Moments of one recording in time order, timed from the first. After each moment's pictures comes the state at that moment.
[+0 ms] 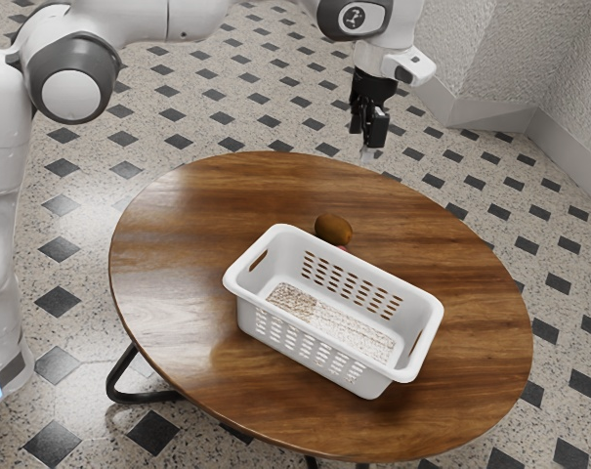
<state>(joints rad) 0.02 0.18 0.04 -1.30 0.01 1.58 0.18</state>
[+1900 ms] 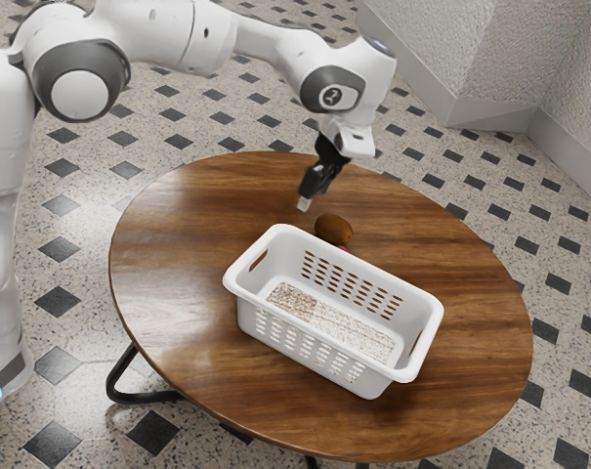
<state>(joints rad) 0.02 0.18 0.12 -1.66 0.02 1.73 0.91</state>
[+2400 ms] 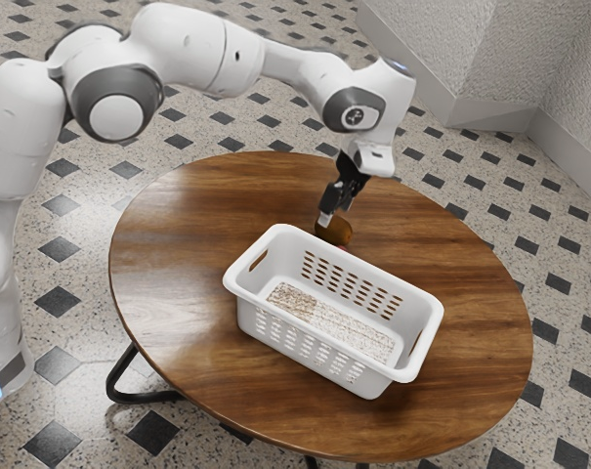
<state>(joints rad) 0.02 0.34 0.11 -1.51 -0.02 1.76 0.98</state>
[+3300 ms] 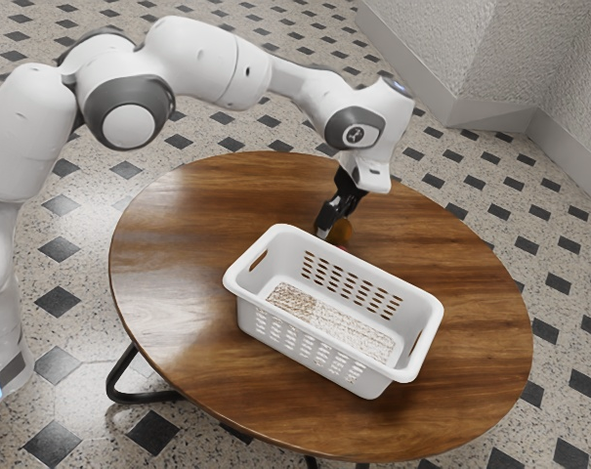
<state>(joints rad) 0.02 0.41 0.12 -1.51 -0.03 1.78 1.00</state>
